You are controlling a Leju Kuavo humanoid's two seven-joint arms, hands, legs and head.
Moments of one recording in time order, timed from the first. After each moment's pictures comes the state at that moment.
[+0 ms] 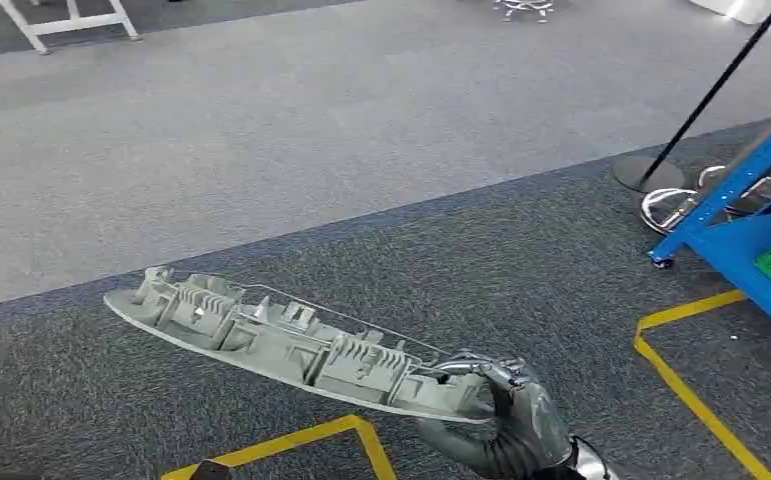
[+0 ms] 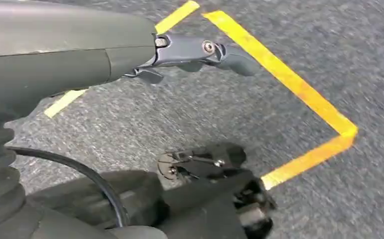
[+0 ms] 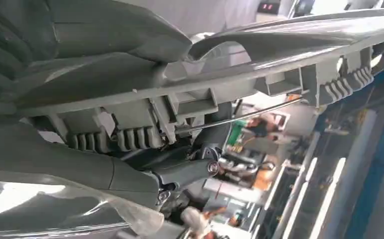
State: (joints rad) left arm -0.06 -0.13 0.20 -0.21 -0.55 0.28 -0.36; right arm 0.25 -0.09 0.52 -1.91 0.29 -0.20 -0.69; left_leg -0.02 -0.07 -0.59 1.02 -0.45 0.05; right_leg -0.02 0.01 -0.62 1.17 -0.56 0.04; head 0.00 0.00
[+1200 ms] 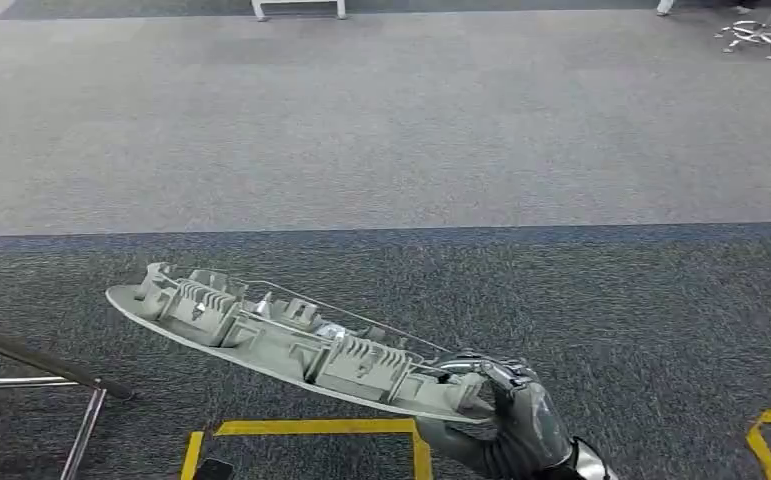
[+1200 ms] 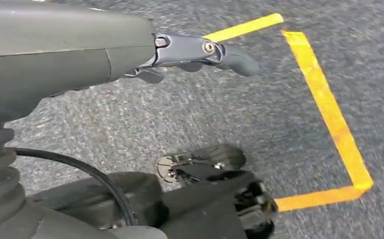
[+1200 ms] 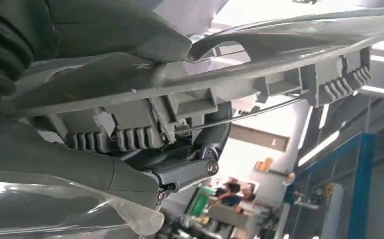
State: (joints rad) left arm -0.06 -0.13 0.22 -0.21 -0.58 0.30 -0.36; right arm 0.25 -0.08 0.52 -1.91 0.31 -0.20 -0.69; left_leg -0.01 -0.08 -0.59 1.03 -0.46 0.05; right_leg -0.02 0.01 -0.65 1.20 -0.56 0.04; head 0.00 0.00
